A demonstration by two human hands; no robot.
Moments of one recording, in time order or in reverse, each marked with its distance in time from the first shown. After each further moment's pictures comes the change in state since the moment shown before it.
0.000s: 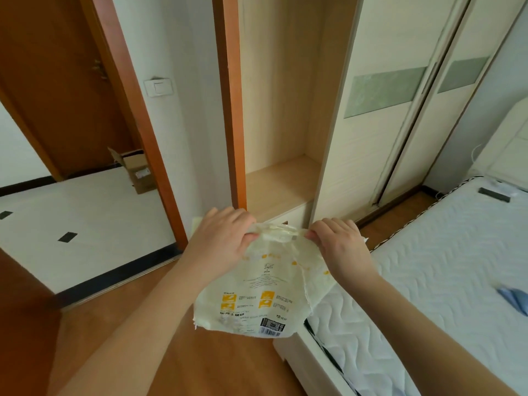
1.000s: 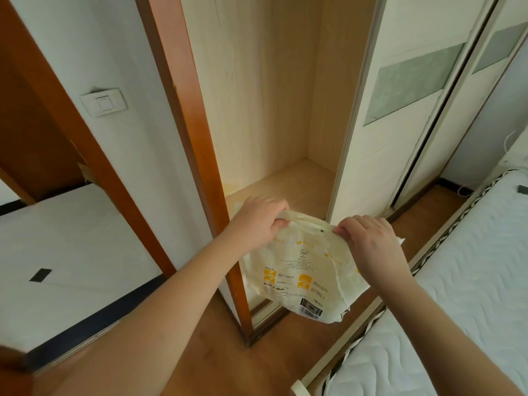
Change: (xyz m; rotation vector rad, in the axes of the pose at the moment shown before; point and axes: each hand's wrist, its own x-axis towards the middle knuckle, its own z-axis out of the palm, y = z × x) left_hand 0.321 -0.125 0.153 -0.211 -0.226 0.066; right_hand 0.139 0.205 0.191 -0.097 -0.168 0.207
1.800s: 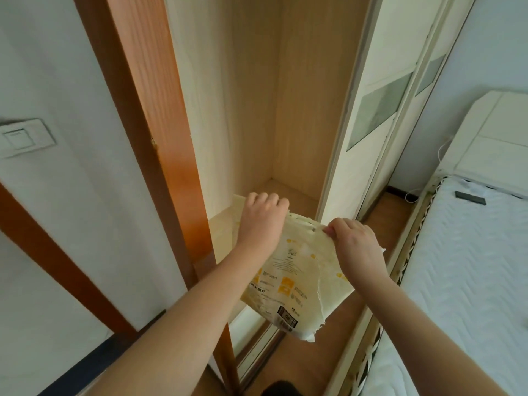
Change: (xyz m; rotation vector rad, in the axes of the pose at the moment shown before) left_hand 0.141 -0.089 0.030 0.222 0.342 0.089; right_hand 0.110 0.002 0.081 -0.080 -0.024 0.313
